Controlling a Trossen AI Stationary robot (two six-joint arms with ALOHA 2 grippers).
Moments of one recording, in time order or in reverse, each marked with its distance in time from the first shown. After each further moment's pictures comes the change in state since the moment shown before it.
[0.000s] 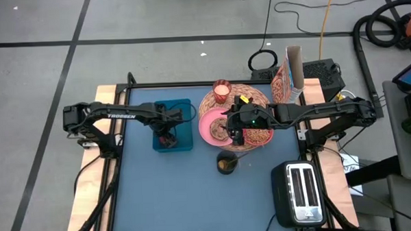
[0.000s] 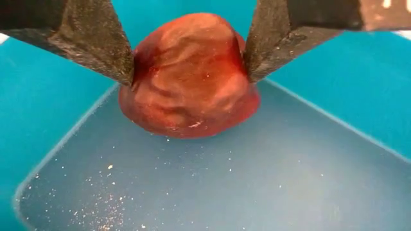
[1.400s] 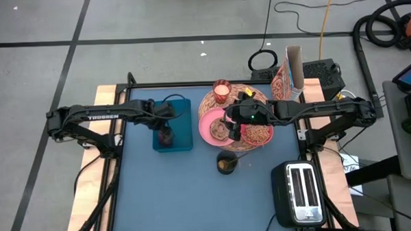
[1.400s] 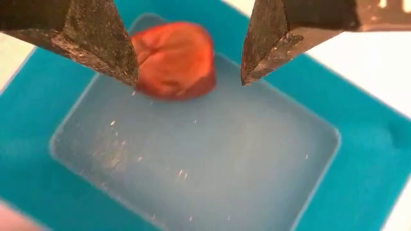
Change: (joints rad) left arm 0.001 -0.206 -0.001 0.019 -0.159 0.072; right arm -0.049 0.000 0.000 0.005 0.000 0.240
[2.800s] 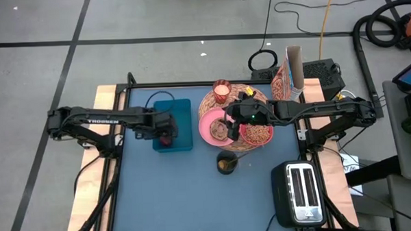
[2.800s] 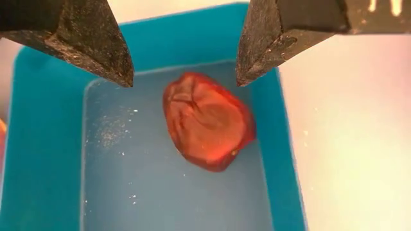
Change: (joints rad) left arm -0.135 0.006 0.000 -0.070 0.020 -1.071; right arm 0.000 0.000 0.000 0.035 0.000 0.080
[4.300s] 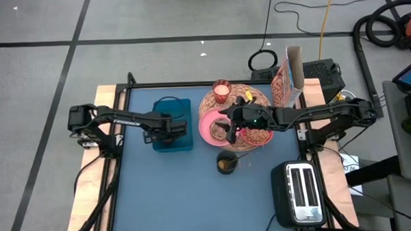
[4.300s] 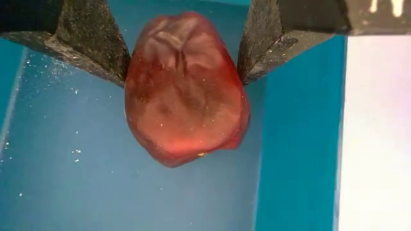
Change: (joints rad) left arm 0.002 0.264 0.001 0.101 -0.107 -0.225; right arm 0.001 0.000 -0.200 0.354 -0.030 -0.004
